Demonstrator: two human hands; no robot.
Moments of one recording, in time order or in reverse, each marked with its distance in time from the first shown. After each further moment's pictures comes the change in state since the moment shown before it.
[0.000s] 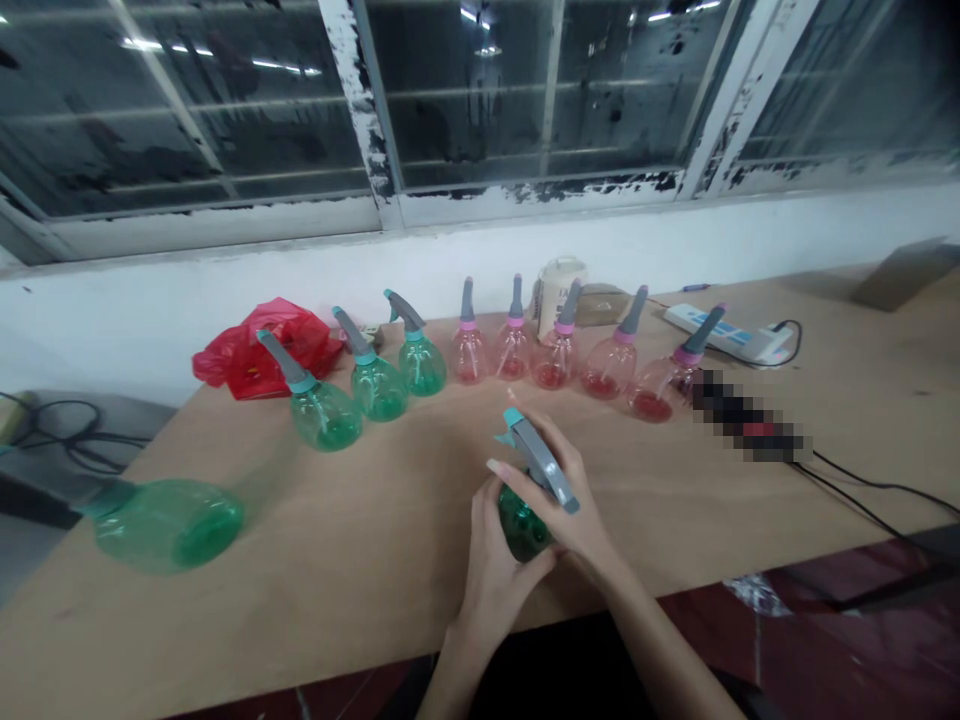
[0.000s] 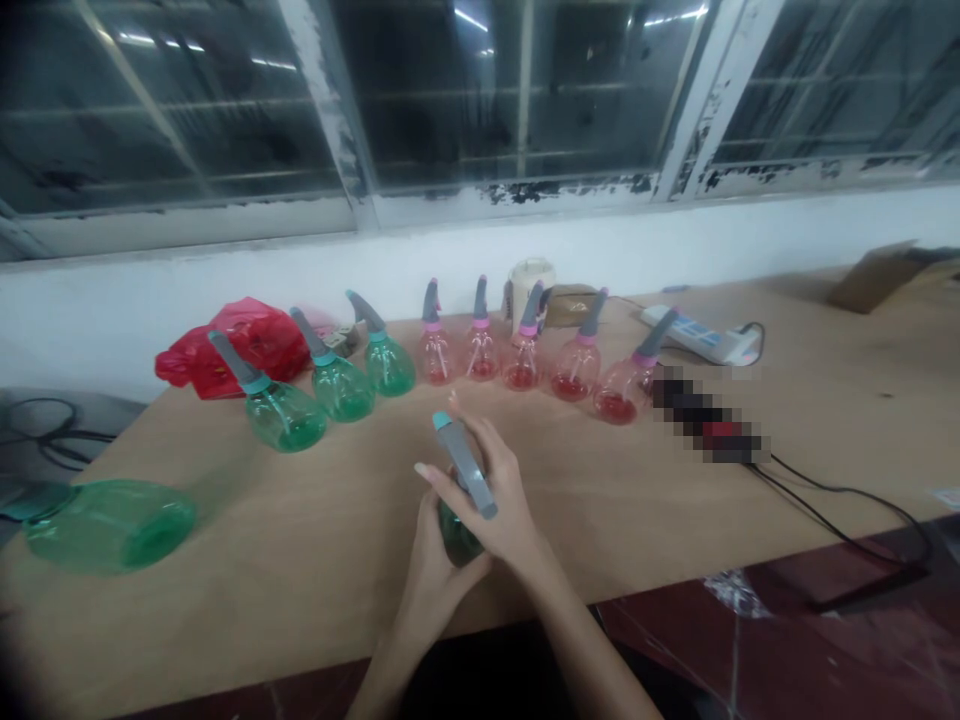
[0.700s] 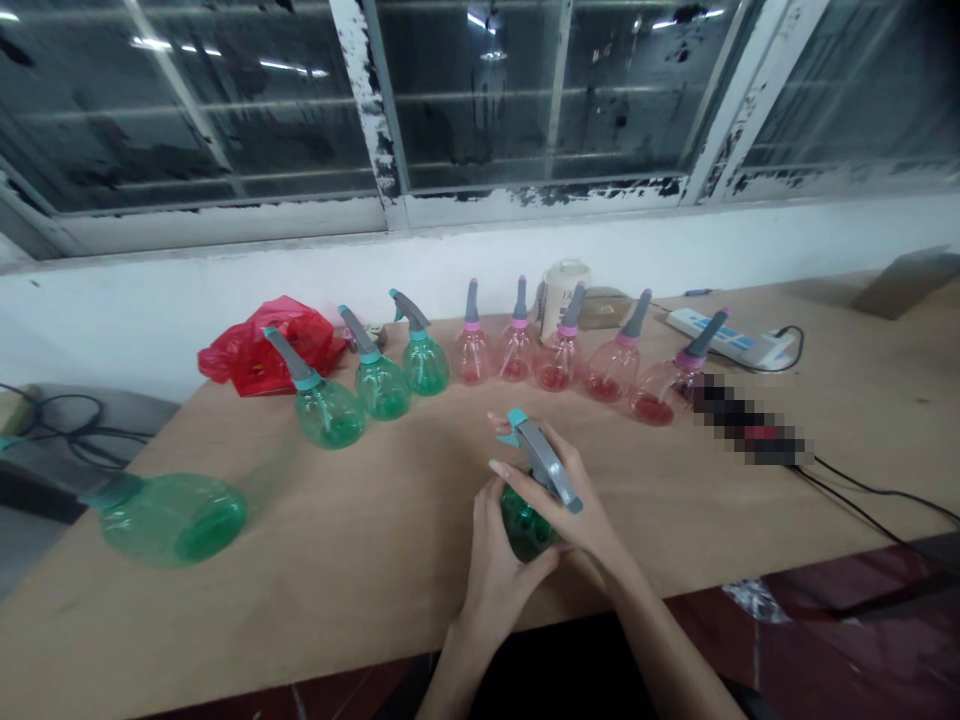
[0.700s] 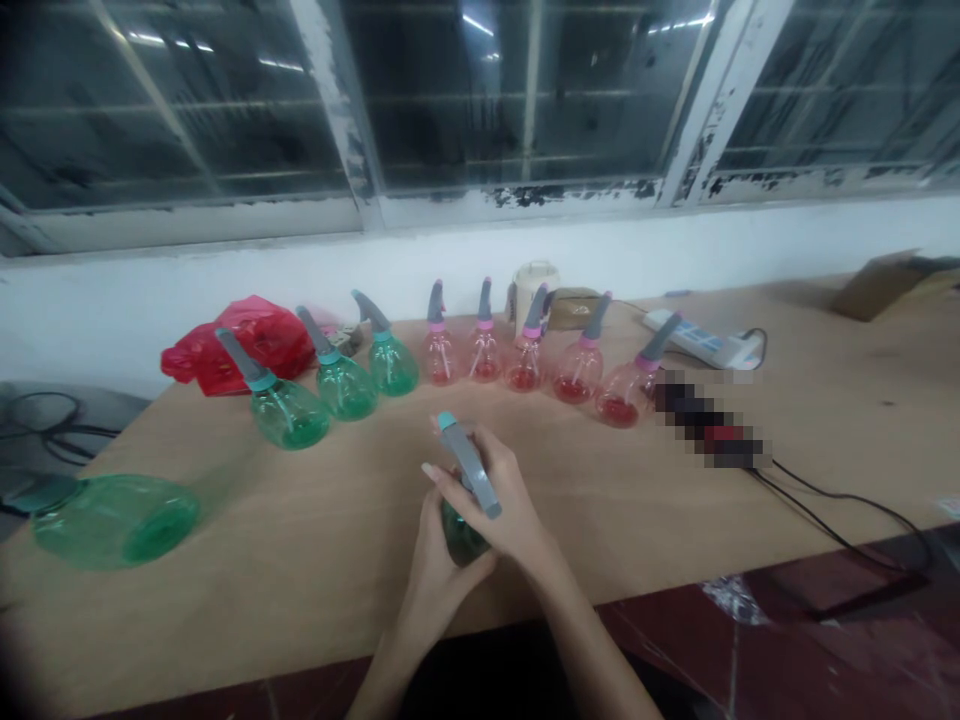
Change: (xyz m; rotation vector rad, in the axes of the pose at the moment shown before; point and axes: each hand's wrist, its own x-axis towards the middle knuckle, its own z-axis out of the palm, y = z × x) left_hand 0.001 0.005 0.001 0.035 -0.007 0.030; right_hand 0.004 -0.003 -0.005 -0.008 -0.118 0.032
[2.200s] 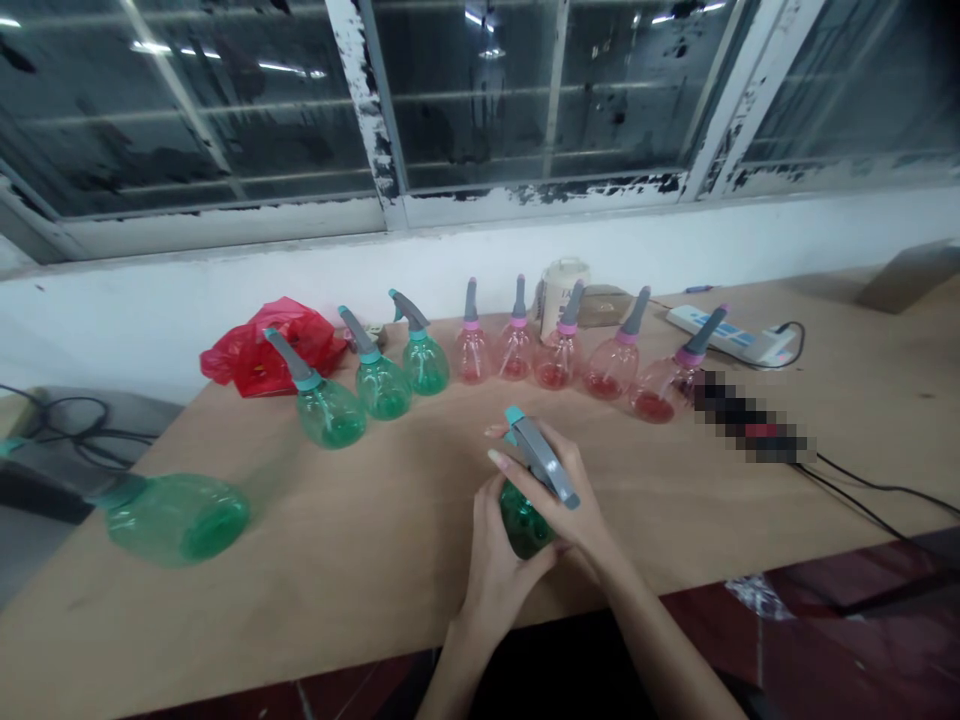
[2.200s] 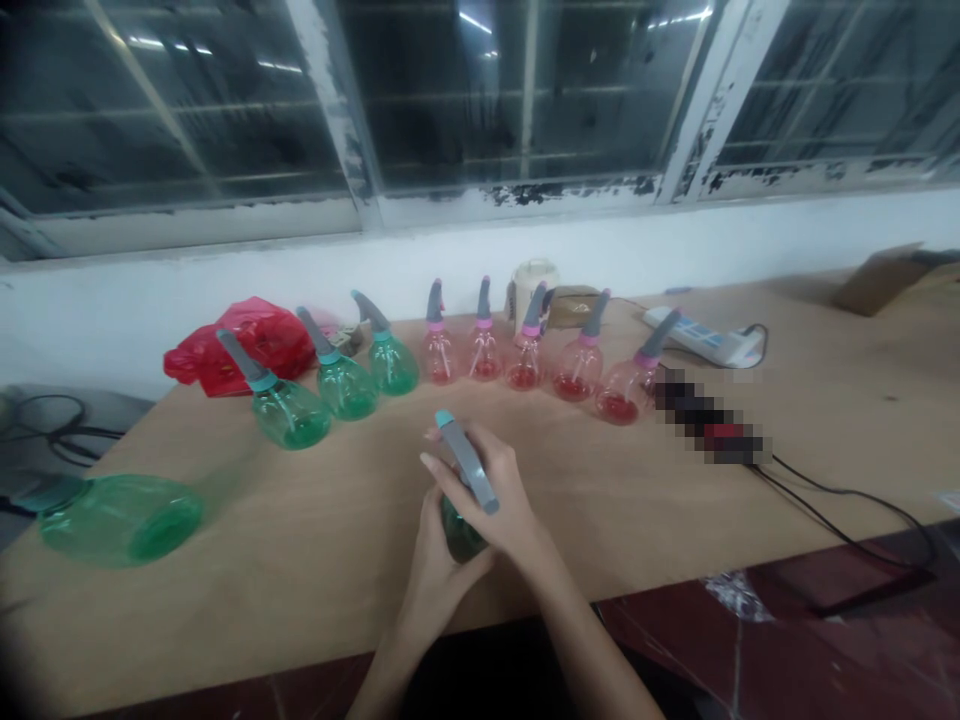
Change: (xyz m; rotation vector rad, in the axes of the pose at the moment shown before) left_hand 0.000 0.002 0.000 -0.025 0.027 -0.009; right_hand 0.002 -0.006 0.004 -0.008 0.053 -0.045
